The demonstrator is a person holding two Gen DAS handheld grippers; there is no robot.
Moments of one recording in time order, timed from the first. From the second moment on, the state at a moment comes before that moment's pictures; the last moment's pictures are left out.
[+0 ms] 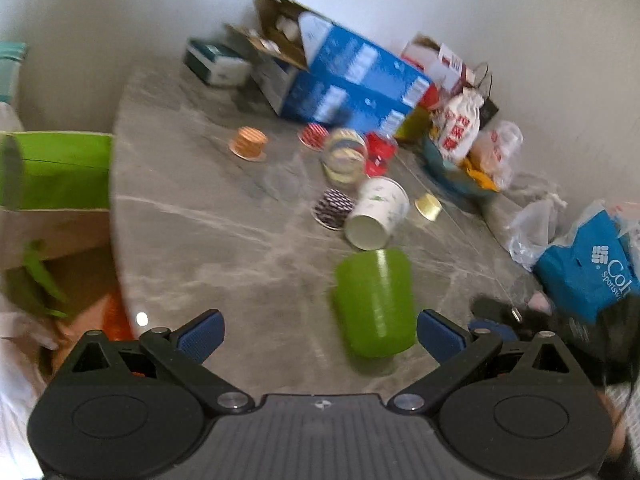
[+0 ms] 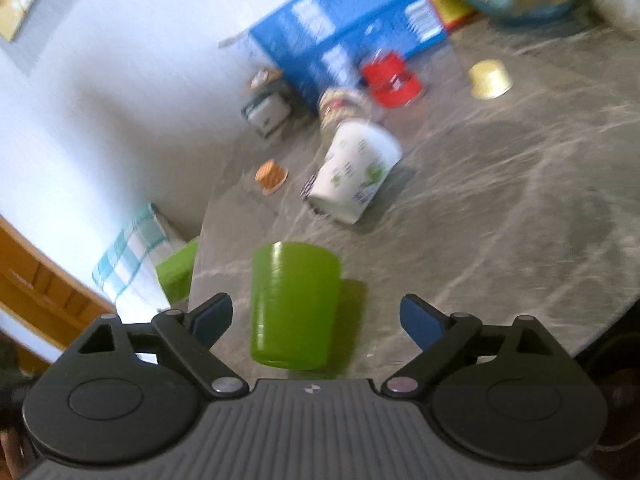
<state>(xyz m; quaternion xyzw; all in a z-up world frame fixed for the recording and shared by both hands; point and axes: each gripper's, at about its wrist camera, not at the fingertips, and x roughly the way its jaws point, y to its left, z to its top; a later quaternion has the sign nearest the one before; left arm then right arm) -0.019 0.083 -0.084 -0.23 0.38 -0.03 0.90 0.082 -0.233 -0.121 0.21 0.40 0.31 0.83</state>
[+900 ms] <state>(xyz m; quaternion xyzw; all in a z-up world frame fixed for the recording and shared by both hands) 0.119 -0.022 -0.110 -0.11 0.55 0.10 0.82 0.077 -0.279 -0.158 0.18 0.41 0.31 0.84</state>
